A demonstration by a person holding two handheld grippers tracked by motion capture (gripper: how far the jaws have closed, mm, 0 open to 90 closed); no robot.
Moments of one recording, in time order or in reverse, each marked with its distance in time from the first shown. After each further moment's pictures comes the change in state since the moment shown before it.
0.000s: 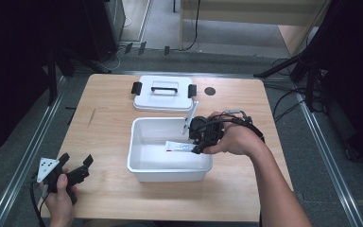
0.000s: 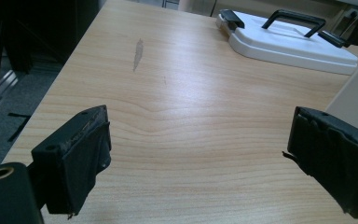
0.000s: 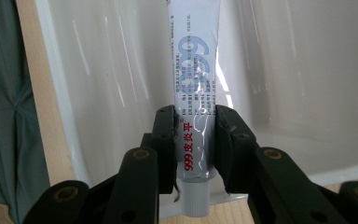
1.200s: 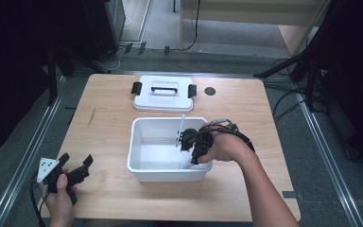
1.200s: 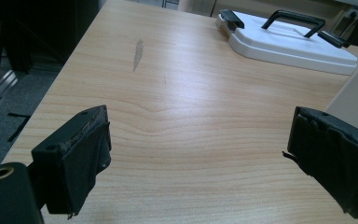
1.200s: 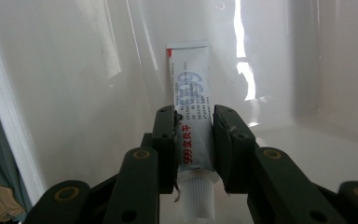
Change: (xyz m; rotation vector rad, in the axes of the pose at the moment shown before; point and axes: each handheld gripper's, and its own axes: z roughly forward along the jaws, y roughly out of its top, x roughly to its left) left arm 0.000 0.000 0.000 0.000 -0.001 -0.002; right arm 0.007 0.008 0.046 0.172 0.048 -0.002
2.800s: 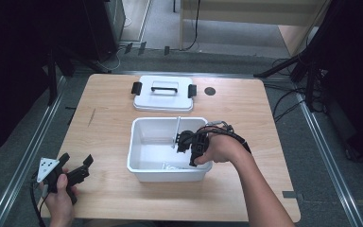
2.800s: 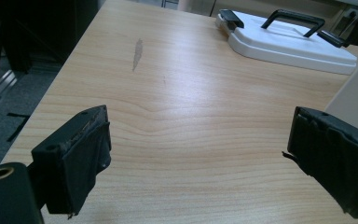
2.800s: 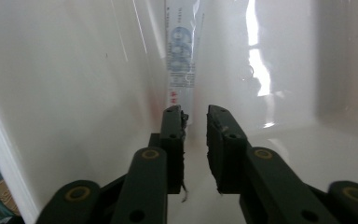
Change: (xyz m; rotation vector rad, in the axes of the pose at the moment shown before) left arm 0.000 0.000 0.000 0.000 -0.001 0.001; right arm 0.000 0.008 0.010 0.045 0.042 0.043
